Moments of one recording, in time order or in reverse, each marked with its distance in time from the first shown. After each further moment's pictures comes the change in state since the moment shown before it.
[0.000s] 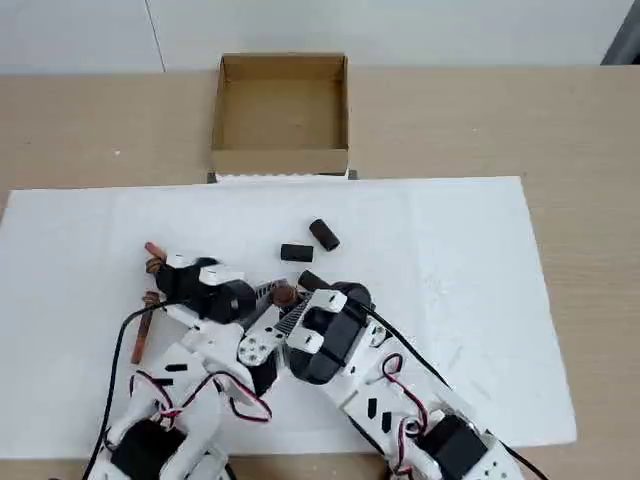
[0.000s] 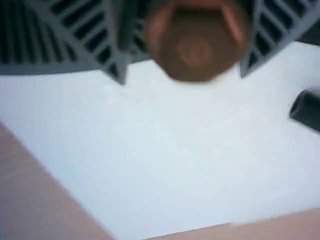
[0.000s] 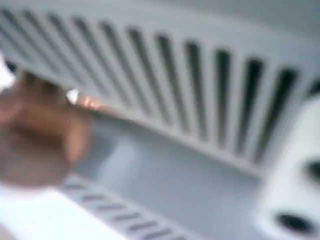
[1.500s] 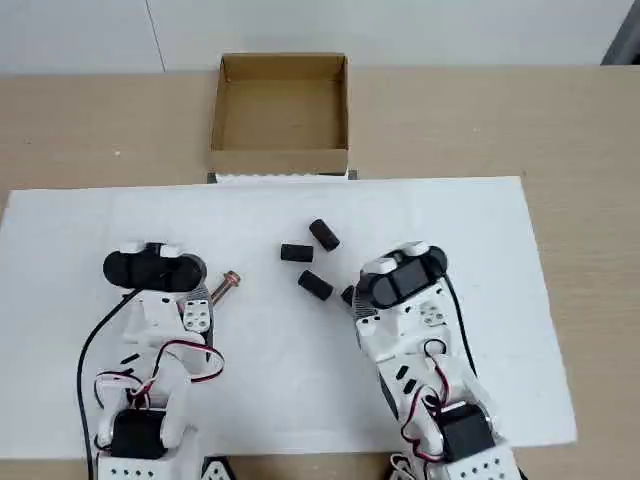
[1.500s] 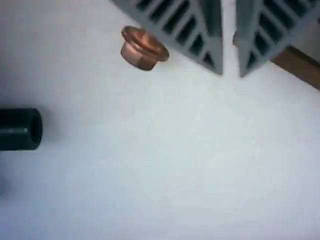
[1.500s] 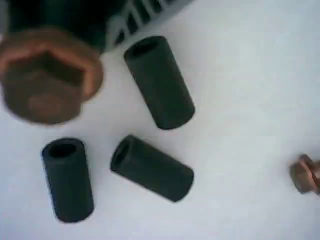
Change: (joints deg) left arm -31.6 0.0 9.8 0.3 -18.5; right arm 23.5 1.1 2.6 7.1 -10.6
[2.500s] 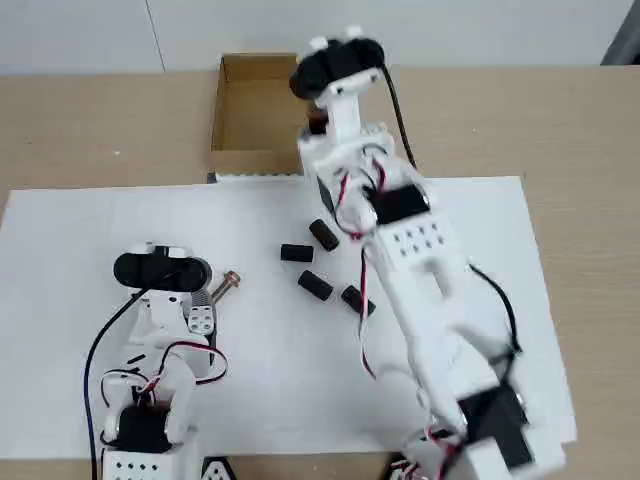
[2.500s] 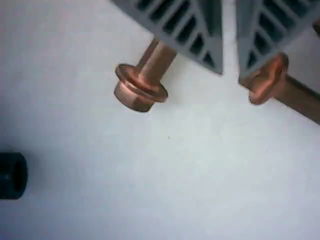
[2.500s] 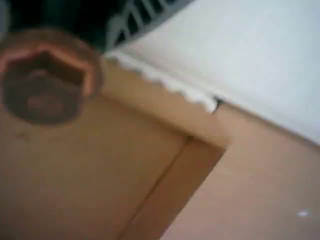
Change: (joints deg) left arm 0.0 0.0 4.0 0.0 0.1; right arm 0.3 97.8 -79.9 -17.1 1.1
